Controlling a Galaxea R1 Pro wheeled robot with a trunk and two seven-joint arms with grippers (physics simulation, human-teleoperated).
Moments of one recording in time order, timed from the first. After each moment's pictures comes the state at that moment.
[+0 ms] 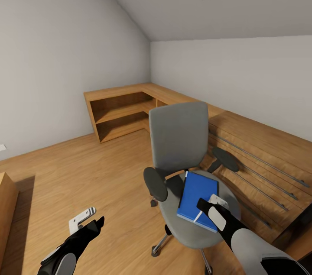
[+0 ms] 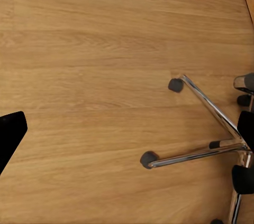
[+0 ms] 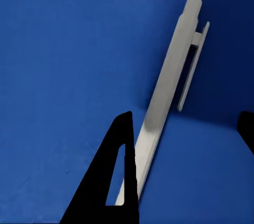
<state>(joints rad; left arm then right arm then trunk) 0.00 -0.03 0.02 -1.62 0.60 0.54 0.46 -0.73 0.00 0.03 -0.28 -0.60 0.13 -0.16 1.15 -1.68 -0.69</state>
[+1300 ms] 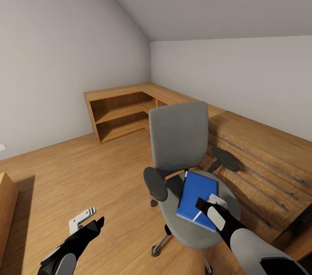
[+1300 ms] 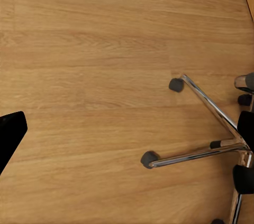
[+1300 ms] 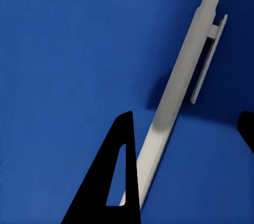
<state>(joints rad) 0.00 -0.03 0.02 -1.62 0.60 0.54 0.46 -0.73 0.00 0.03 -0.28 -0.60 0.13 -0.15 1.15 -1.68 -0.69</state>
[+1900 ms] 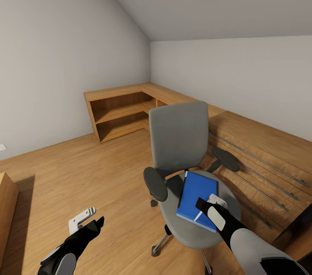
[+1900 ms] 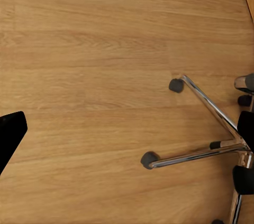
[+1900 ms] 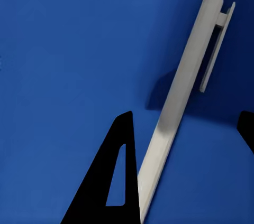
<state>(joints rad) 0.00 -0.03 0.02 -1.62 0.60 0.54 0.46 -0.73 0.00 0.03 -0.28 -0.60 0.14 -0.15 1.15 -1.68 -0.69</state>
